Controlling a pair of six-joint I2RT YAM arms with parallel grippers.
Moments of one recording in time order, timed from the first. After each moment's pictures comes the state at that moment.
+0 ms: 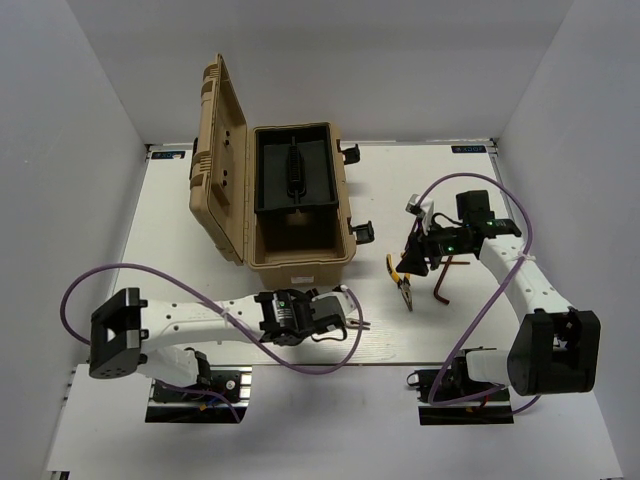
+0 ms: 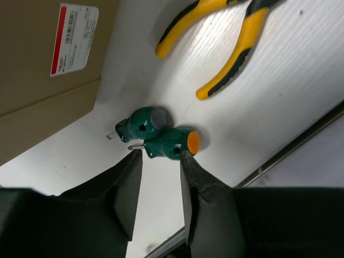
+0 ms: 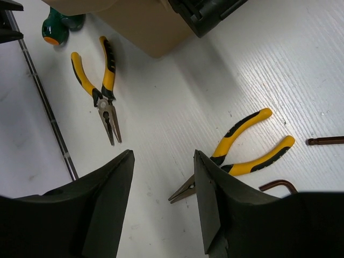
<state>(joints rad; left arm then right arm) -1.34 1.40 0.97 -0.81 -0.51 -0.13 0.11 1.28 0.94 -0.76 -0.91 -0.64</state>
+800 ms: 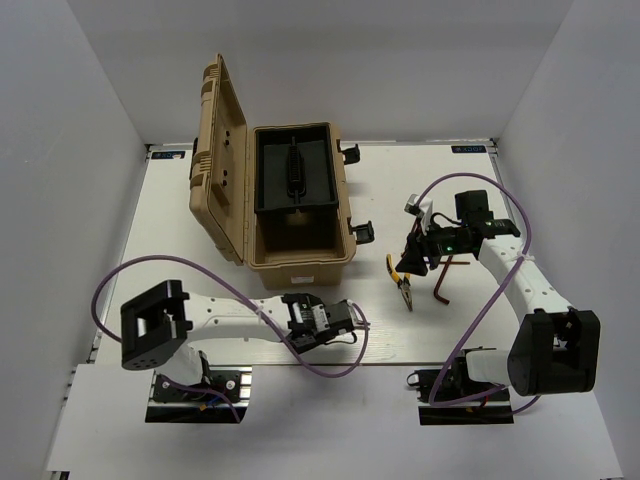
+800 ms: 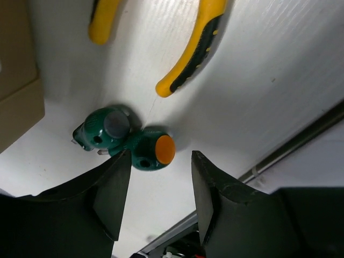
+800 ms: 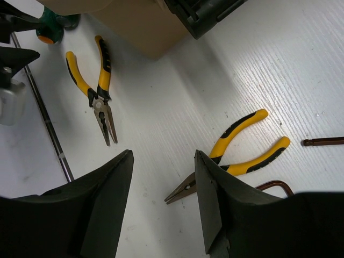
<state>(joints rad) -1.32 1.53 0.94 -0.80 -0.39 -0.10 0.11 1.28 0.93 -0.74 -0.89 -0.64</state>
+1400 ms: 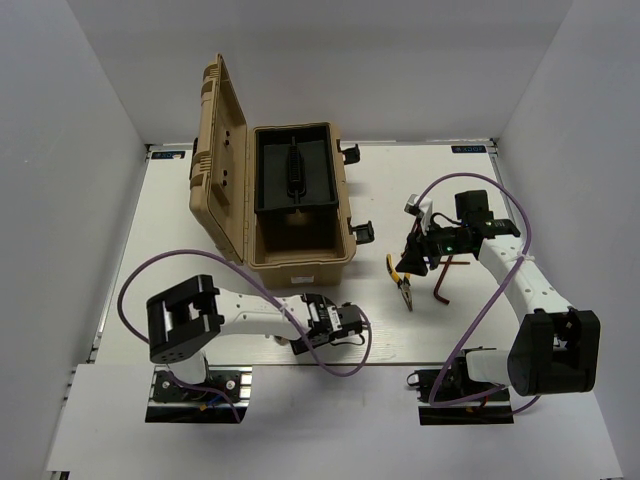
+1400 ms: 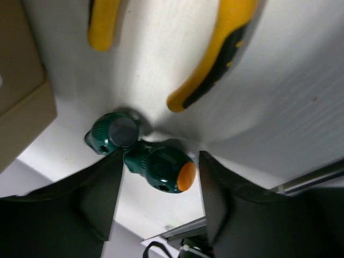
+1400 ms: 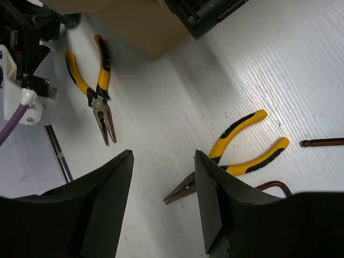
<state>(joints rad) -1.32 1.69 1.00 -0.85 -0.46 -0.06 0.11 1.28 0.93 -0.74 -0.89 -0.65</state>
